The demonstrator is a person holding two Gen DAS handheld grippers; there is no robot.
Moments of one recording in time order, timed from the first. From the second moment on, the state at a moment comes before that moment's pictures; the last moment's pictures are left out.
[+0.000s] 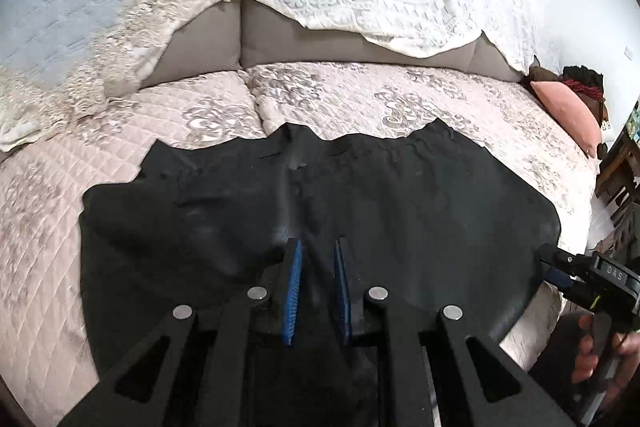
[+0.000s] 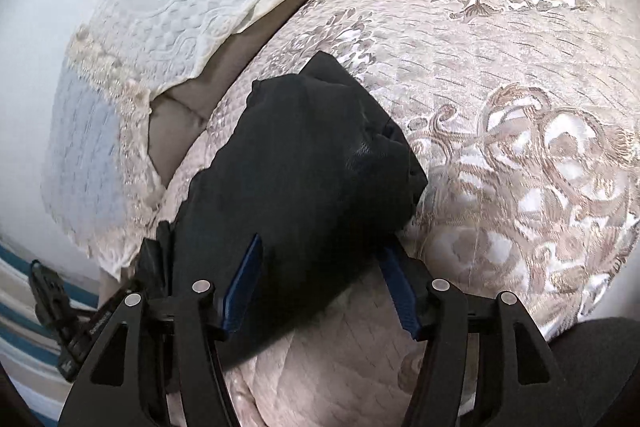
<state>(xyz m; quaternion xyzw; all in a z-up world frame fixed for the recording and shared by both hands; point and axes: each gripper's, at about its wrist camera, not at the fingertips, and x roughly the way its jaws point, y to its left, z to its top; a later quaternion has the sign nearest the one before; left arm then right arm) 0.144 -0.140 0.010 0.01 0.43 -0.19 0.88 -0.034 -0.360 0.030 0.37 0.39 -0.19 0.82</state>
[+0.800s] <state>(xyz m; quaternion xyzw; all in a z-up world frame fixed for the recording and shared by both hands) 0.147 -0.168 -0.036 0.05 0.46 -0.21 0.86 -0.052 -0.386 0.038 0.40 0.33 -0.26 0.82</state>
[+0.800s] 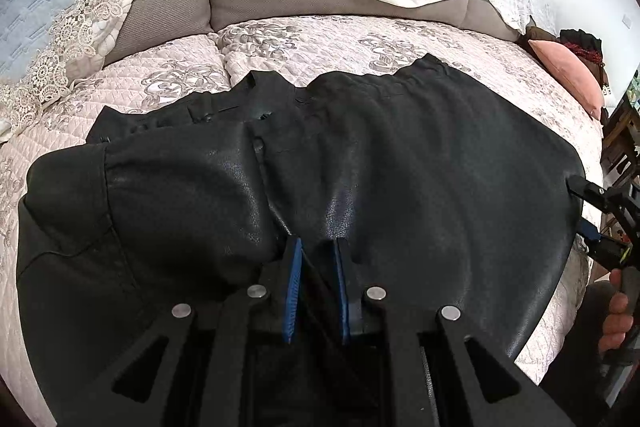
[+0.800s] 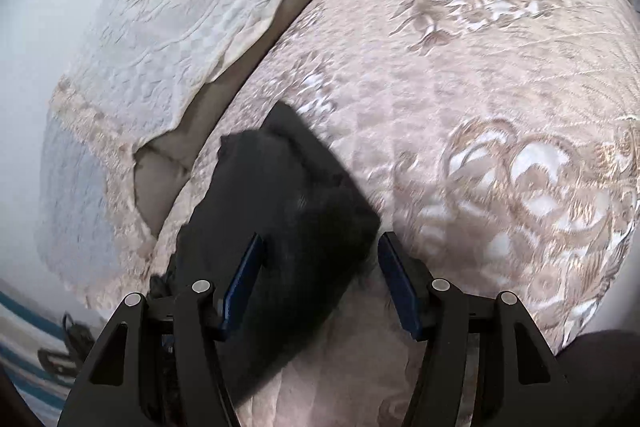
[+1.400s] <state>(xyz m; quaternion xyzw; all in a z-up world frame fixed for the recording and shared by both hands) 0.146 -0.173 -0.036 0.07 0.45 -0.21 0.86 -0.014 -0.415 0.027 0.40 0.38 -0.23 0.80</state>
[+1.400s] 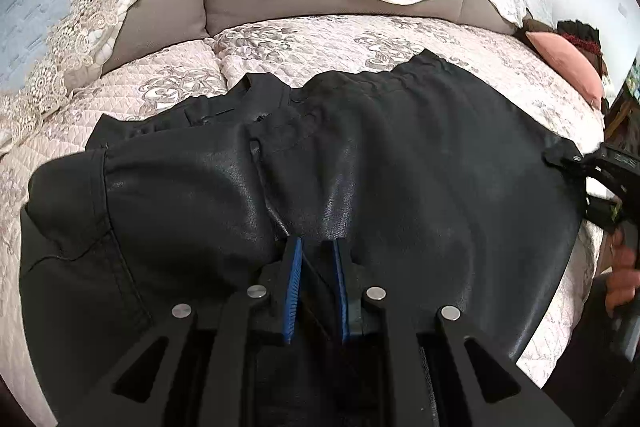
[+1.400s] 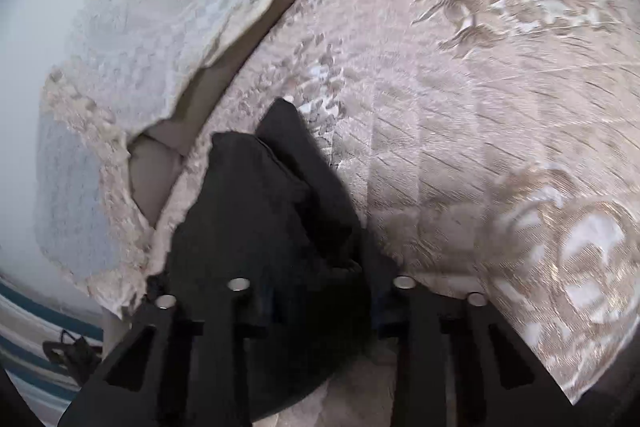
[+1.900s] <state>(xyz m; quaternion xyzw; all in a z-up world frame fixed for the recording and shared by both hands) 0.122 -0.108 0.022 -0.03 0.42 -0.20 0.89 0.014 -0.352 0.119 0.37 0.34 -0.09 0.86</state>
